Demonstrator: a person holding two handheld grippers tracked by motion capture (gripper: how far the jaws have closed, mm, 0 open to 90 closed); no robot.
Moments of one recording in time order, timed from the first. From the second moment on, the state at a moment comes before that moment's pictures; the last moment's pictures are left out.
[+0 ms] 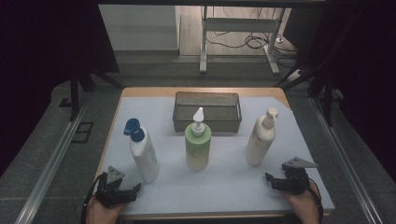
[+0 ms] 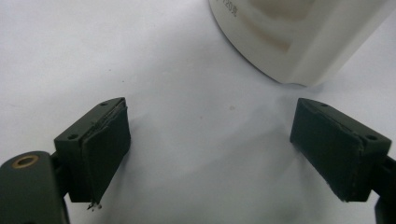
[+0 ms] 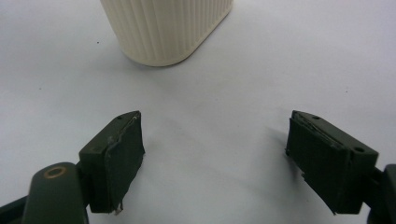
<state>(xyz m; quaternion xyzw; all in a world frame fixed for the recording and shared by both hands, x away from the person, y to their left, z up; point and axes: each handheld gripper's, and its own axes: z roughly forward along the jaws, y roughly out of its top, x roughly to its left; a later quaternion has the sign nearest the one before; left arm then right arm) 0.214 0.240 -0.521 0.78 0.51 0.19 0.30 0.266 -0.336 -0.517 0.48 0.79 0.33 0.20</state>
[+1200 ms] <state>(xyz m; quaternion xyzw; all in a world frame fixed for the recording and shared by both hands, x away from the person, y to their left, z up) 0.214 0.241 -0.521 0.78 0.51 0.18 0.31 0.264 -0.338 -0.508 0.49 0.79 0.33 0.18</state>
